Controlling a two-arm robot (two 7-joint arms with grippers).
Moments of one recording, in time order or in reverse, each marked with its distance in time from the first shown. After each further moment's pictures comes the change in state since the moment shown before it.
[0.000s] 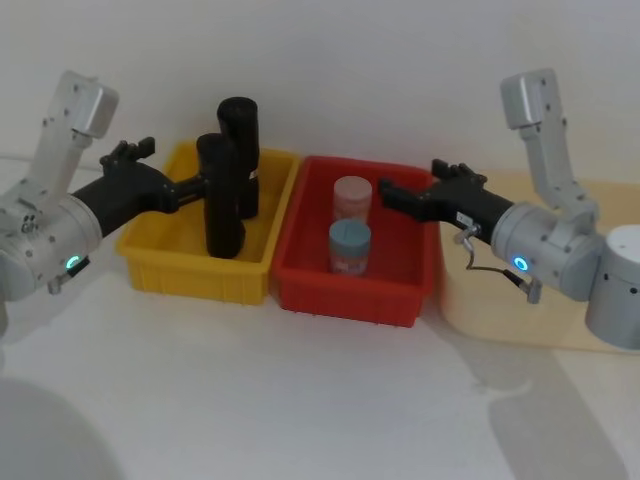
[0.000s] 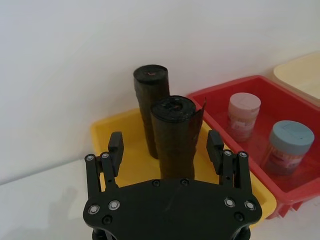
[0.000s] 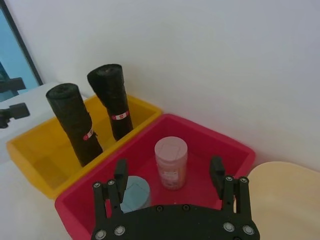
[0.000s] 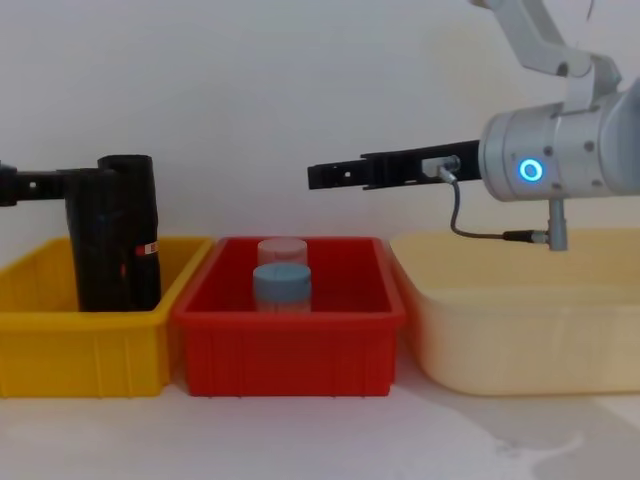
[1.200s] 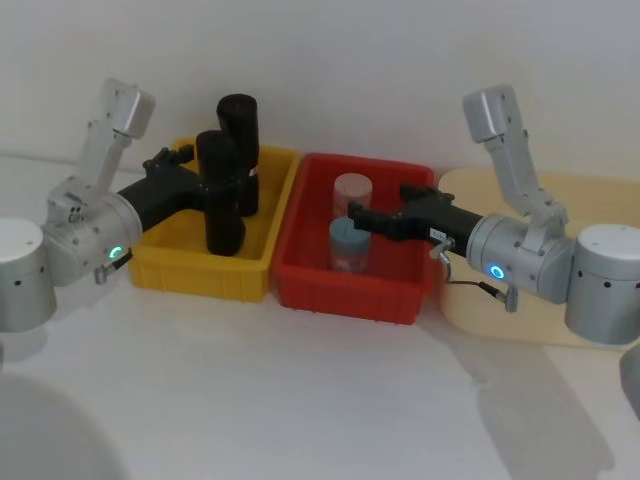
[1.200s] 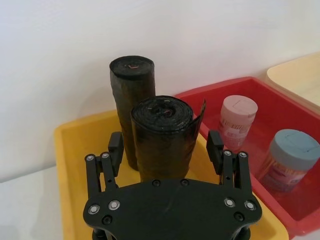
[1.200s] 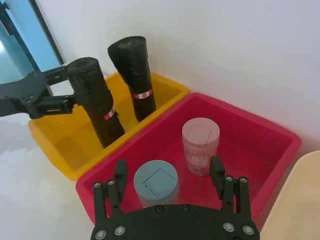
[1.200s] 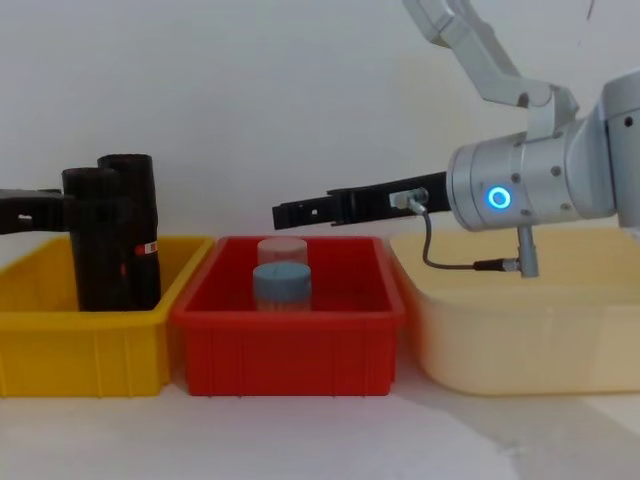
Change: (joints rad) left arm -0.159 -0.081 0.084 0.256 -0.016 -0.075 -0.091; right arm 0.046 -0.012 -0.065 0.087 0.039 0.031 0.063
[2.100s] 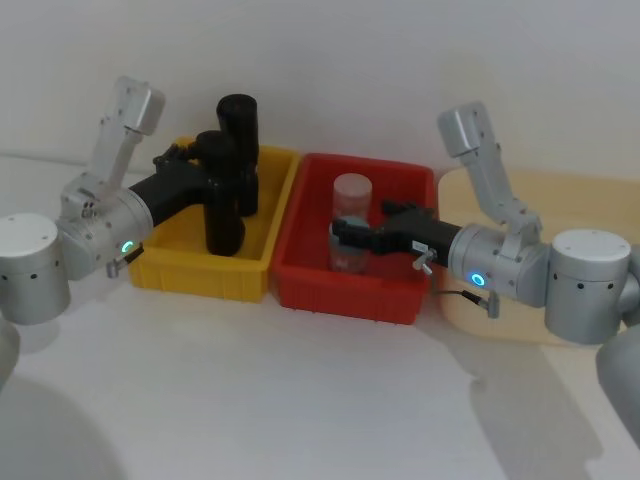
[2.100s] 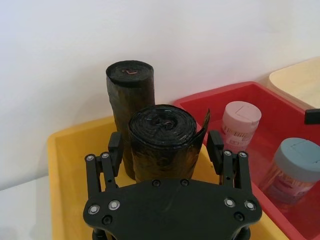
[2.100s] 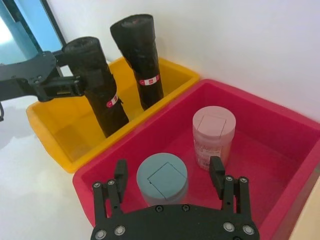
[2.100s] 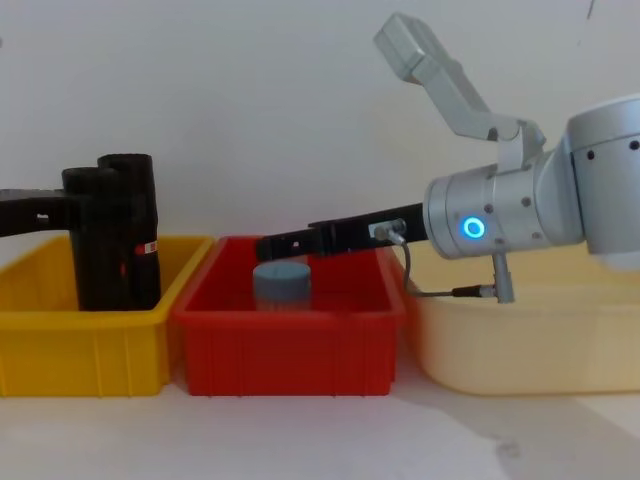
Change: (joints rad) left arm -0.056 -0.031 0.024 0.084 0.008 -0.038 -0.012; right arm 0.052 -0.033 -0.046 0.138 0.001 -0.044 0.046
